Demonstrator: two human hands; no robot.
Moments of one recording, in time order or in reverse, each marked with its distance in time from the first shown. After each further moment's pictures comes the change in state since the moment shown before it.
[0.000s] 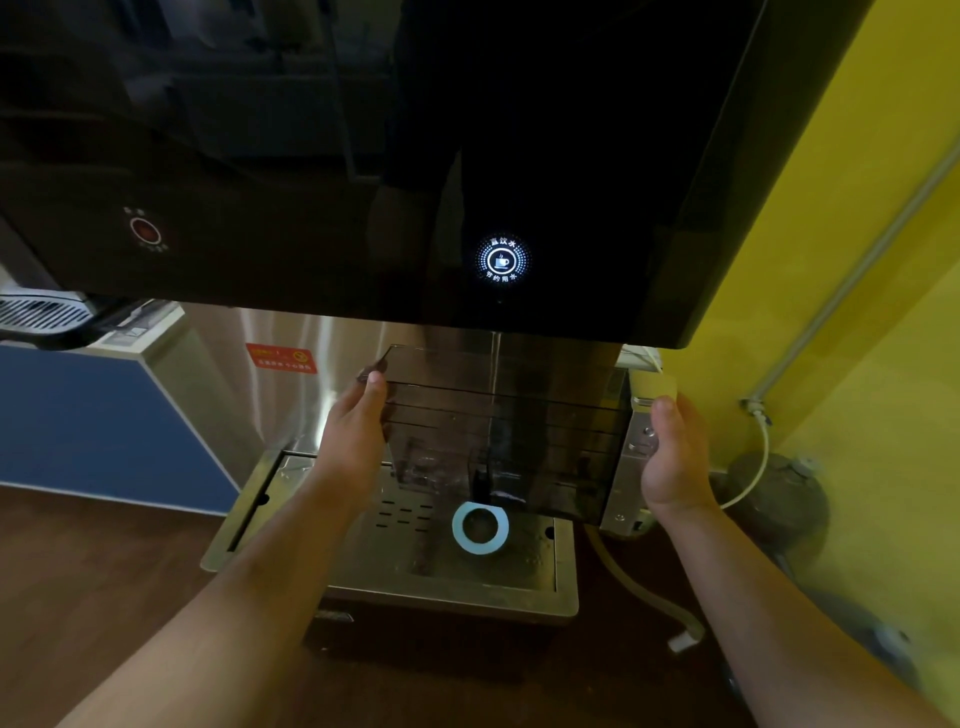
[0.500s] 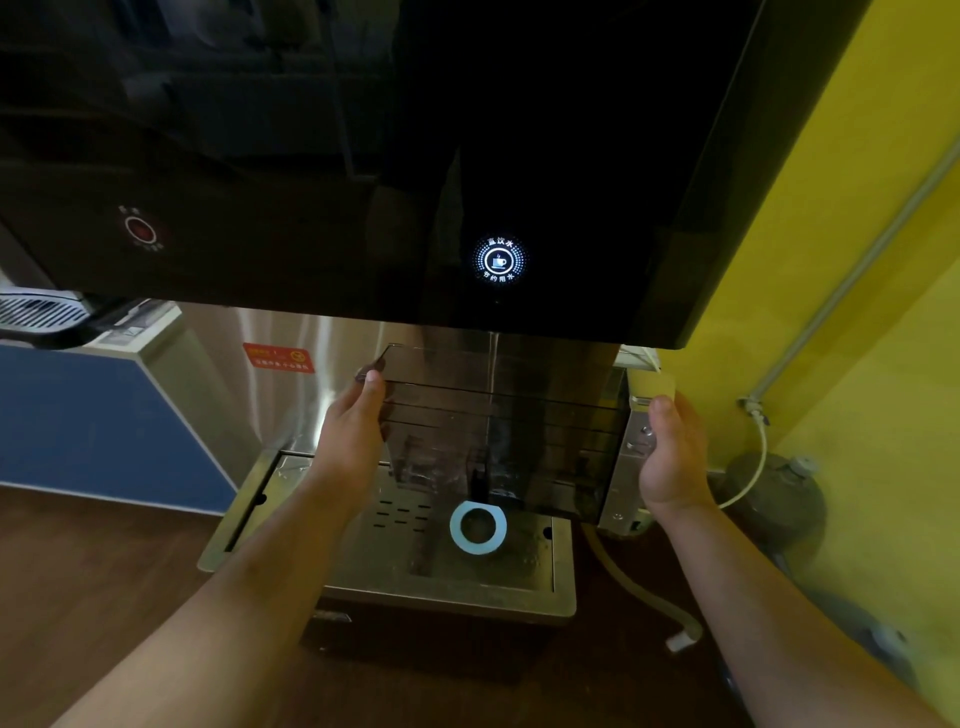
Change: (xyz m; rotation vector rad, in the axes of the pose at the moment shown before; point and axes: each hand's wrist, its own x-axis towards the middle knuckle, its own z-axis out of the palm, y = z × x) left_hand -0.001 0.001 0.000 -0.001 0.021 -0.023; right_hand 0.001 0.003 -0.003 -0.055 0.030 0.035
